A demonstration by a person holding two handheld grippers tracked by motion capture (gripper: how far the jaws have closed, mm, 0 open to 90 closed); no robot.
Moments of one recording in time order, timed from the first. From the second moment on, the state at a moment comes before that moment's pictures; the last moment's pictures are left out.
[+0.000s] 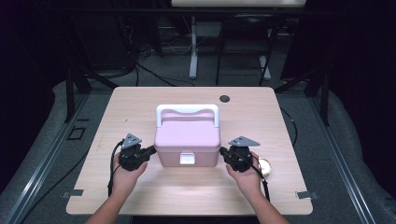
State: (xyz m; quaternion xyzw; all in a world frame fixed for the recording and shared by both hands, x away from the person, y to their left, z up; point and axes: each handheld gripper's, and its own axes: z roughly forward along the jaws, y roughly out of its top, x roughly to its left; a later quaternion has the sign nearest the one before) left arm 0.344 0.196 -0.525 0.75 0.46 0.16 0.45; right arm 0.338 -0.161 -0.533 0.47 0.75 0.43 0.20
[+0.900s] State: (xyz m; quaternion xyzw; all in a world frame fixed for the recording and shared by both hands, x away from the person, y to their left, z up) left arm 0.298 0.180 -0.520 0.79 0.42 0.13 0.44; right arm 0.283 -0.186 -0.529 0.47 0.76 0.42 0.18
